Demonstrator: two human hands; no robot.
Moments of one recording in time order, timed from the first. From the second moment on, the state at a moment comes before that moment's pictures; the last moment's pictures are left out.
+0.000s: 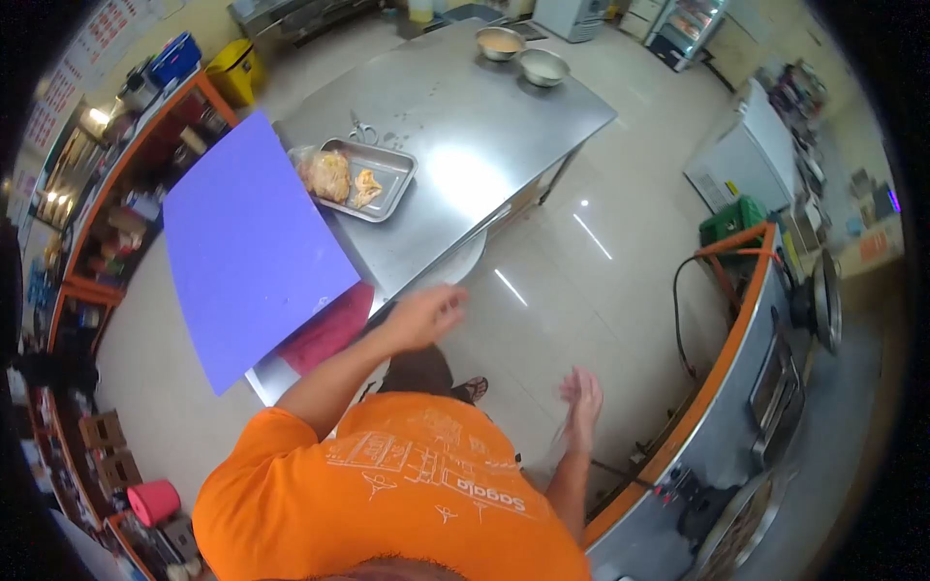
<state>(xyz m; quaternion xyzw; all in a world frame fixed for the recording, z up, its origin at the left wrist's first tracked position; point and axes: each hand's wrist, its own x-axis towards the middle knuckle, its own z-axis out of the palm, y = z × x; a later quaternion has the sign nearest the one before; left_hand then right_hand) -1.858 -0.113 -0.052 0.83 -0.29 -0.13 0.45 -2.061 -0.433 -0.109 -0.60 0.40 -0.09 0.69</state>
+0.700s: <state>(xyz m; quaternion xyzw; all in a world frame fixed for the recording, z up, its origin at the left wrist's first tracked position) -1.613 -0.132 -0.174 0.58 0.41 0.15 0.68 -1.471 -0.369 -0.057 -0.78 -0.01 0.28 0.57</state>
